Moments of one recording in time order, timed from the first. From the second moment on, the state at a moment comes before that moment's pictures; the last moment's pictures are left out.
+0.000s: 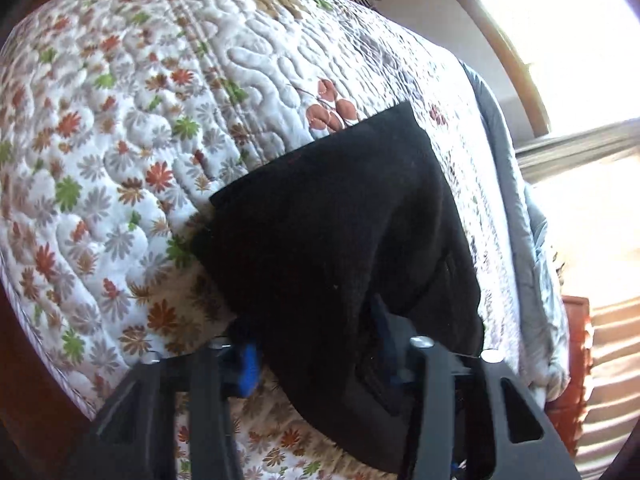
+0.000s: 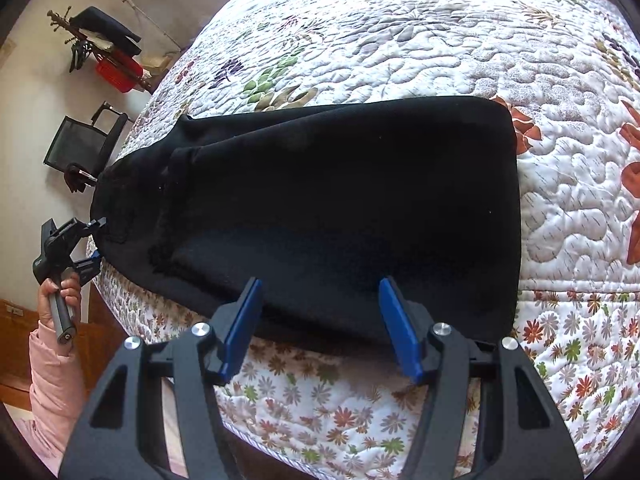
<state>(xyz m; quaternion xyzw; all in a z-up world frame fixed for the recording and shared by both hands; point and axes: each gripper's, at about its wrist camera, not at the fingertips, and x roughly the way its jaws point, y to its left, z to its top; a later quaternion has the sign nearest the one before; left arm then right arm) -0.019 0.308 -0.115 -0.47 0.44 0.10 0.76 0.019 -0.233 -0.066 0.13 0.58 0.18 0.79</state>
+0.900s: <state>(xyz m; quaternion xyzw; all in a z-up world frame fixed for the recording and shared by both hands) -0.035 0.120 0.024 -0.17 0.34 -0.04 0.92 0.010 -0.260 -0.058 0.17 0.57 0.17 0.78</state>
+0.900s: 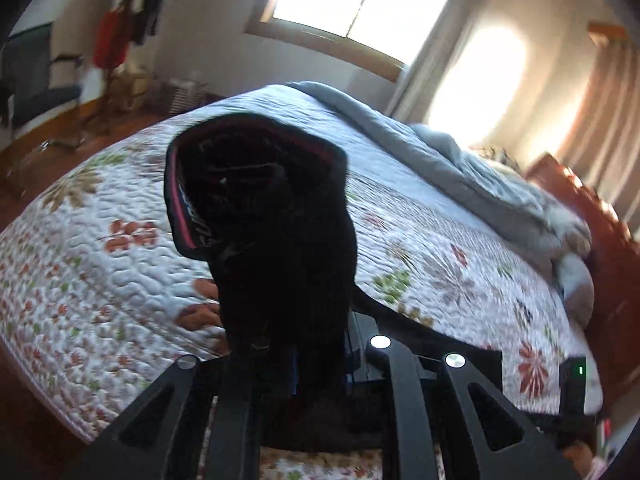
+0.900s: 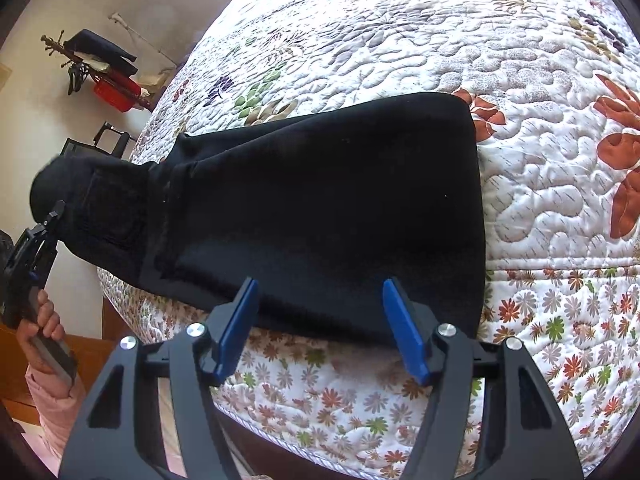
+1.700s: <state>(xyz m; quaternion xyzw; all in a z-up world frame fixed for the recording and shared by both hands) -0.040 -0.018 -0.039 -0.06 0.47 -0.25 0.84 0.012 -0.266 -0.064 0.18 0.57 0.18 0.78</state>
